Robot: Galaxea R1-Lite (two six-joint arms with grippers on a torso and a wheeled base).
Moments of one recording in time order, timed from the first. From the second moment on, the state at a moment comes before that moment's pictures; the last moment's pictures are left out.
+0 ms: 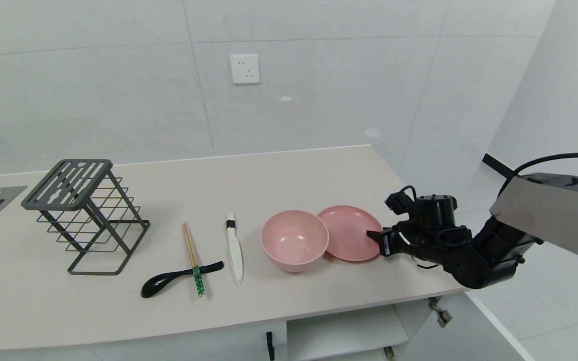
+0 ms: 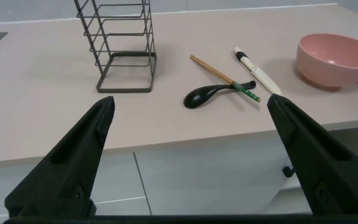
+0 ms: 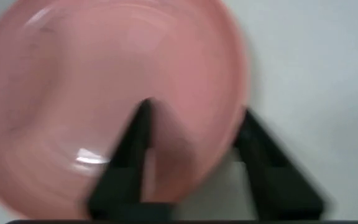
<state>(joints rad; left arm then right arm) 0.00 0.00 0.00 0.00 -0.01 0.01 0.26 2.36 -0.89 -0.90 0.19 -0.03</state>
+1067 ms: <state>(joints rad) 0.00 0.00 0.00 -0.22 -0.07 0.09 0.23 2.15 -0.61 -1.18 0.17 -0.05</state>
